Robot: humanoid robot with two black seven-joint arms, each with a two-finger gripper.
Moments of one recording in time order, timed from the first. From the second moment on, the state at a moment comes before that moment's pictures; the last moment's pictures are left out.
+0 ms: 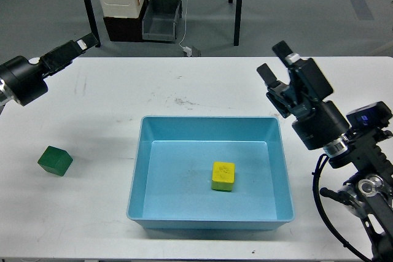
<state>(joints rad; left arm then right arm) -0.43 0.70 -1.07 -1.25 1.46 -0.31 -0.49 0.11 -0.08 1.26 1.52 -1.29 0.25 0.49</state>
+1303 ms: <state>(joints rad) -0.78 1.06 -0.33 -1.39 2.10 -0.49 -0.49 -0.27 -0.33 1.55 1.57 -0.71 0.36 0.49</state>
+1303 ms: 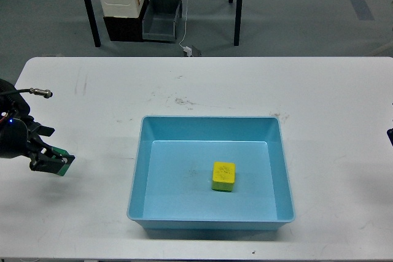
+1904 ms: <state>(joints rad) -0.79 1.01 -0.25 -1.24 2.09 -0.49 -0.49 -0.27 -0.33 1.55 1.56 -0.71 0.35 0.49</state>
